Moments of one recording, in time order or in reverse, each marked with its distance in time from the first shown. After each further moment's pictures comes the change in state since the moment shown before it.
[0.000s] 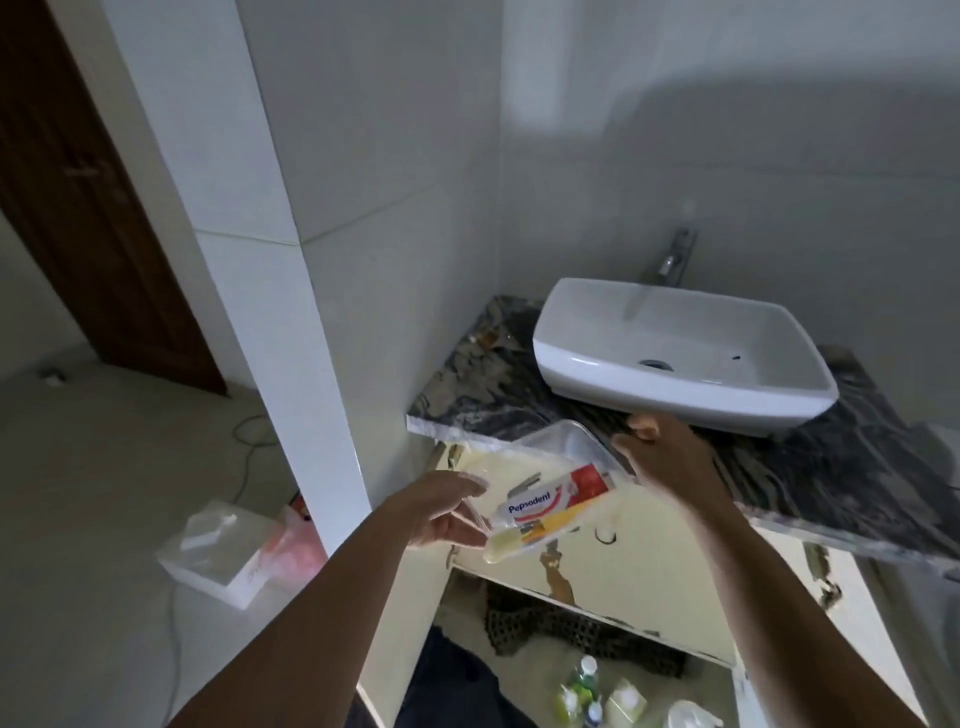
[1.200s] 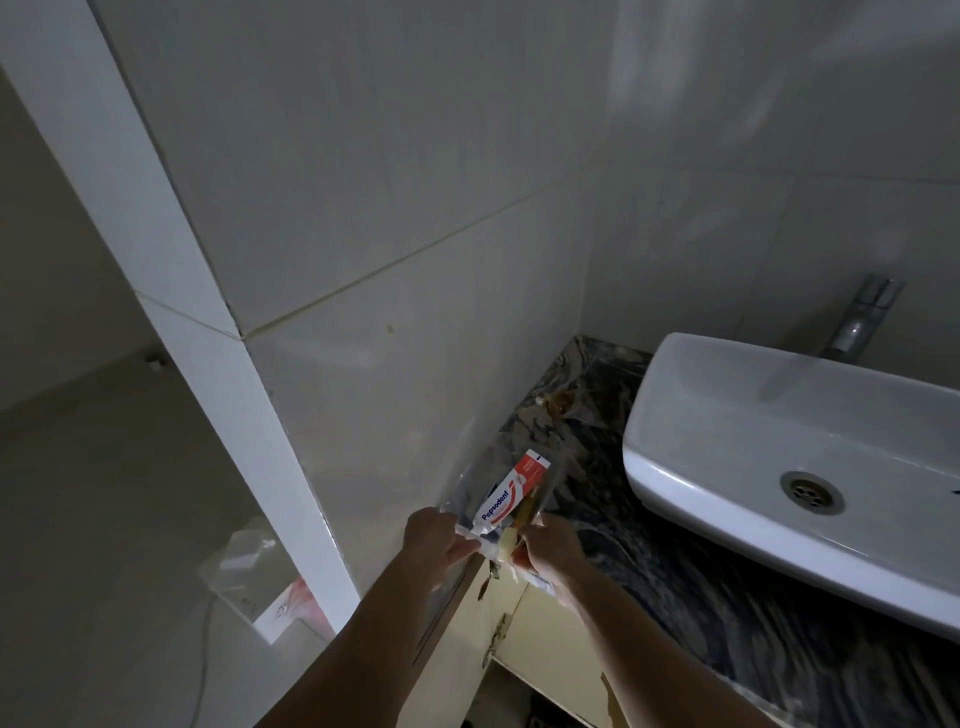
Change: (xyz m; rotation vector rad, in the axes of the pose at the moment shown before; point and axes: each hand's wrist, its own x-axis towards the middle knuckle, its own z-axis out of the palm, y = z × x) left_hand 0.199 0.059 -0.102 -0.439 0.618 0.022; right_hand 0.197 -0.055 0.229 0.477 -0.614 0.297
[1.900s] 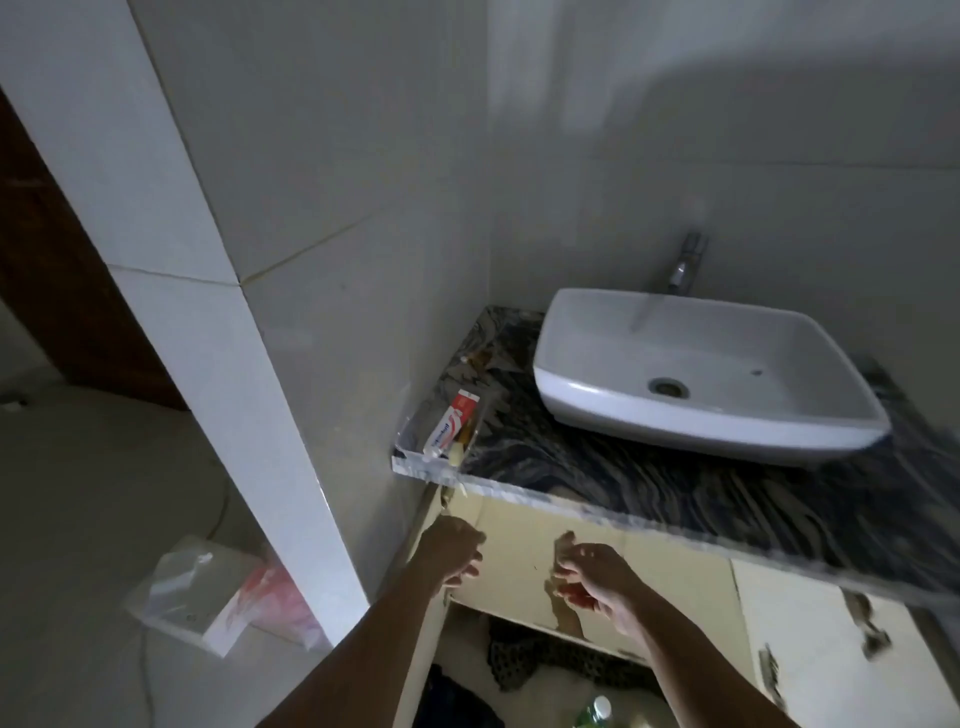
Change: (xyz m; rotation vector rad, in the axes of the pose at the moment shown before) left_hand -0.115 -0.076 -0.014 0.701 -0.334 0.137; right_hand -0.150 0.119 -0.042 0.205 0.183 0.156
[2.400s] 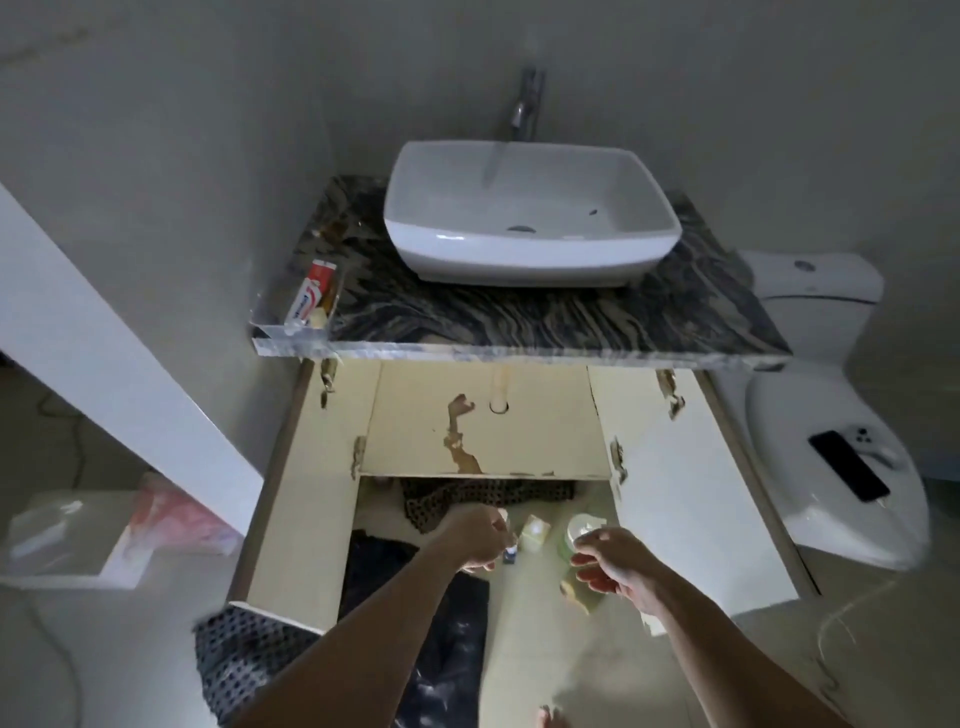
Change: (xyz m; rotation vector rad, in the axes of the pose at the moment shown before) left_hand -0.081 -0.099 0.167 0.563 -0.533 0.163; right_hand -0.125 0.199 -0.083 0.051 0.223 0.302
